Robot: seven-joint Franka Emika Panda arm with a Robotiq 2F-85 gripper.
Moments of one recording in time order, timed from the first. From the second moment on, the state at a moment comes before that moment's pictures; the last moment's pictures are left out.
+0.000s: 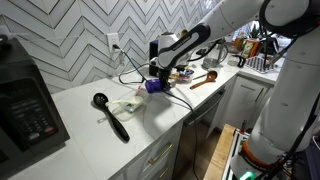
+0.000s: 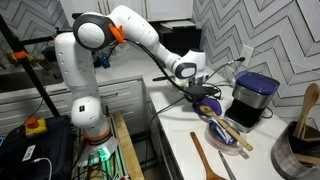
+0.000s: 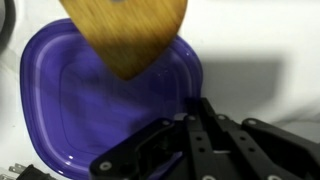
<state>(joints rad) -0.05 0.09 -0.10 -2.20 -0.08 2.38 -1.14</state>
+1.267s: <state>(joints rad) -0.03 -0.12 -0.02 -2.26 -0.86 2.37 -0.89</state>
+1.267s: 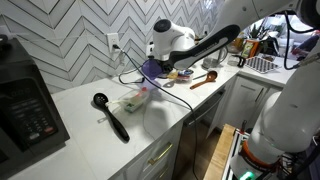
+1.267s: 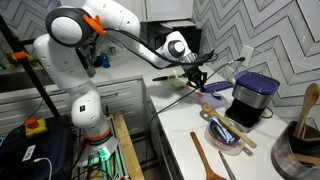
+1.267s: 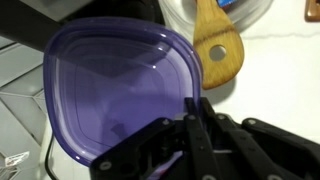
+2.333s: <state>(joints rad) -0.01 -0.35 -0.08 -2.16 -1.02 2.35 -0.85</state>
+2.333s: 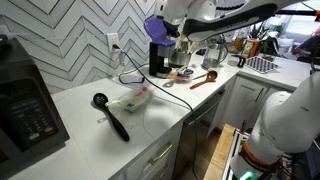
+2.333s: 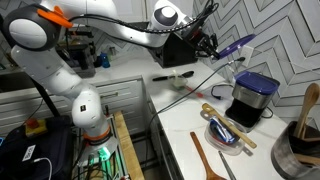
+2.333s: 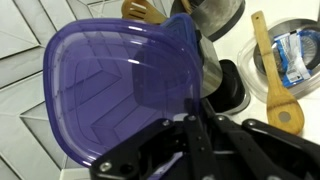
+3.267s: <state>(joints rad) -0.12 0.11 -0.17 -1.38 -0.34 1.73 -1.02</state>
